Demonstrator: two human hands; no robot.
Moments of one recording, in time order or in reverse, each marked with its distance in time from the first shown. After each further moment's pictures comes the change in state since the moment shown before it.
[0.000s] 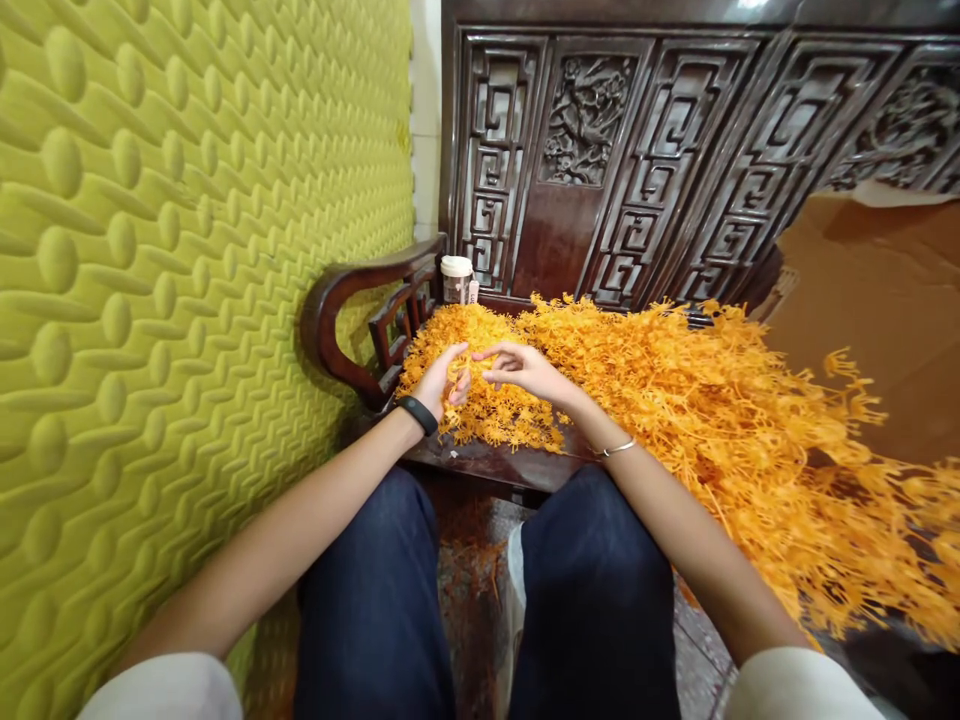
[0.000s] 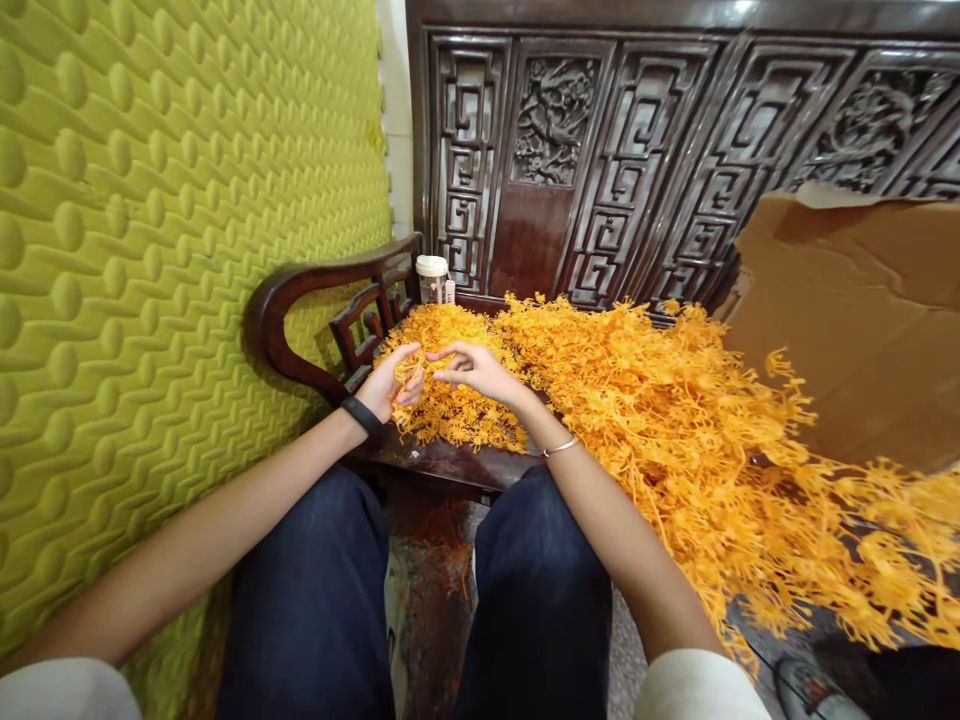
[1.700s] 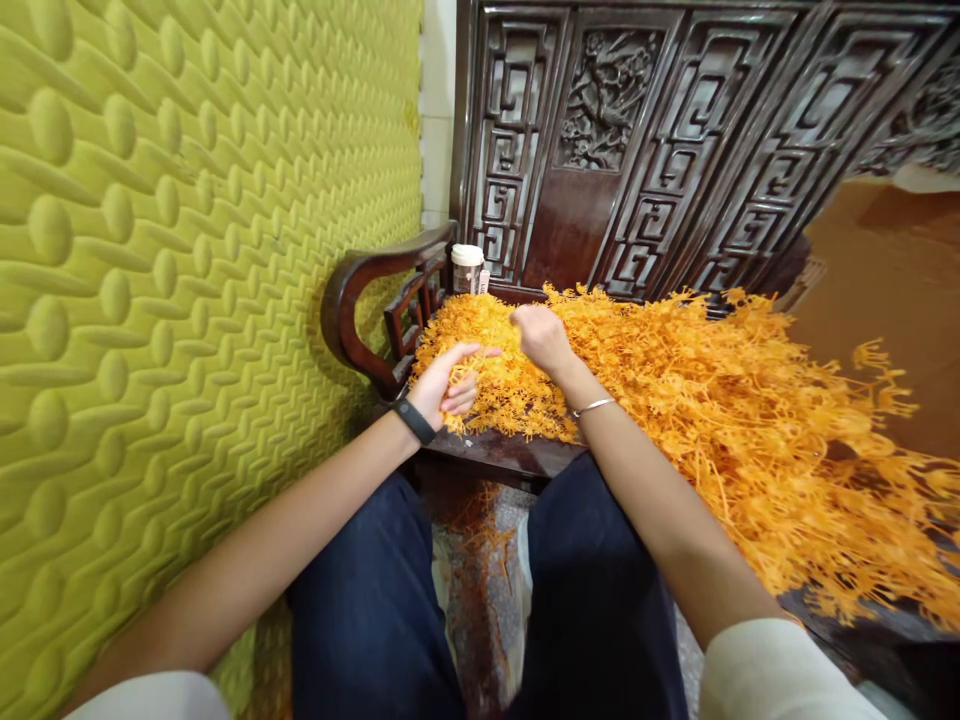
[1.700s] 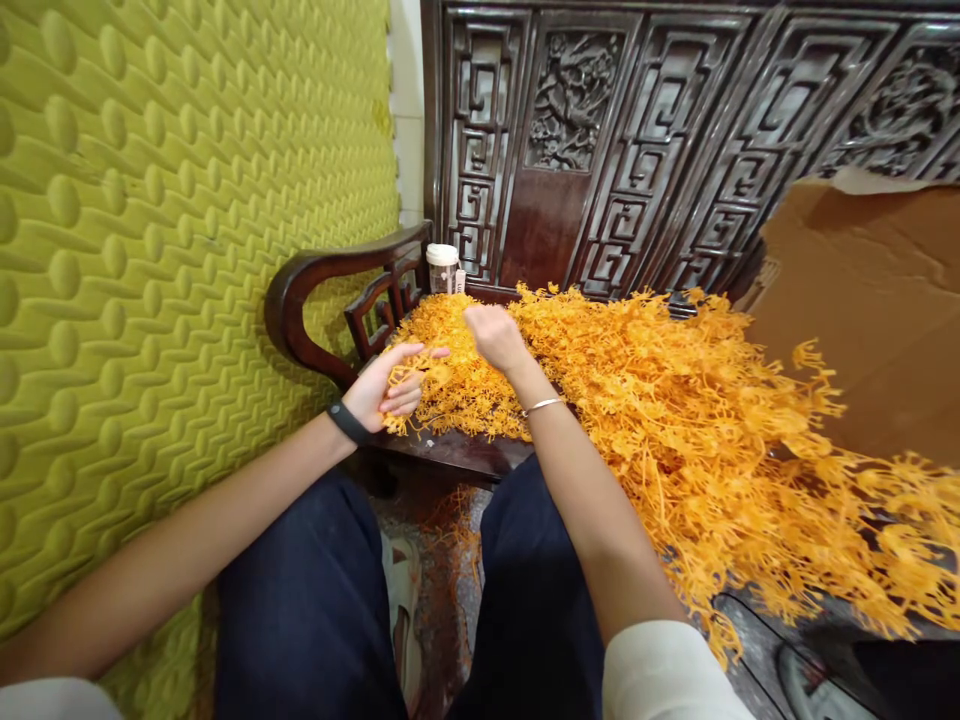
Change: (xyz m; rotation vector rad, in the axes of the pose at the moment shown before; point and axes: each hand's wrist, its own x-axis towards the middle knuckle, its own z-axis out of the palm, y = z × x) left_hand -0.052 0.004 -0.005 -0.075 -0.109 -0.014; right_hand 0.035 0.041 -0.037 -1.183 0.576 -0.473
